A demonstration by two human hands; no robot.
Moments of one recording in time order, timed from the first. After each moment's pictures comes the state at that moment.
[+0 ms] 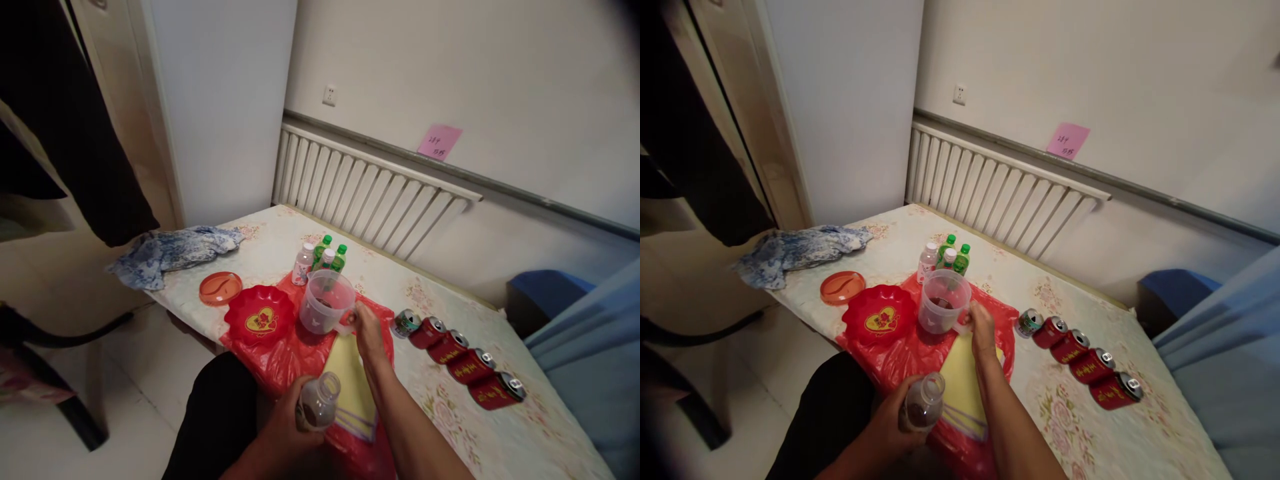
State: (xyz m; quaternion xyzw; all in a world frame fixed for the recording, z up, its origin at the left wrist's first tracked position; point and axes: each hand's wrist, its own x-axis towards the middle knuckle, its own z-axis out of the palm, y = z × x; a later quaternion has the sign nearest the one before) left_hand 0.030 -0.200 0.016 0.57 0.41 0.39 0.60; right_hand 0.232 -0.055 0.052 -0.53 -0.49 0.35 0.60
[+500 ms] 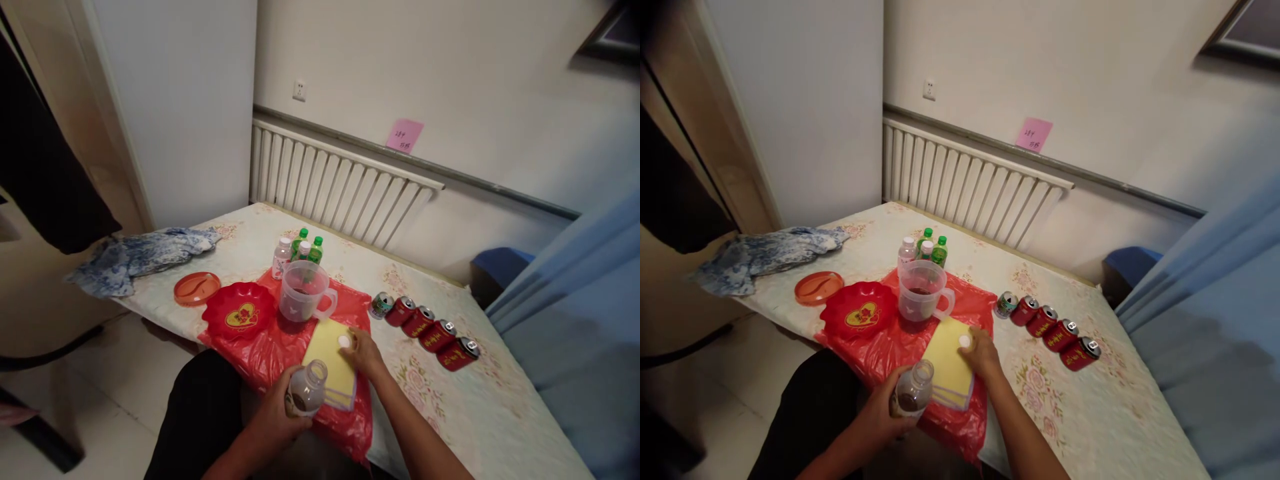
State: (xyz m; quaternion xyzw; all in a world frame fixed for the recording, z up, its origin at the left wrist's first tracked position) left_hand 0.047 -0.212 0.027 0.58 0.43 0.35 0.60; right_hand 0.319 -0.123 -0.004 -0.72 -0.59 0.17 0.33
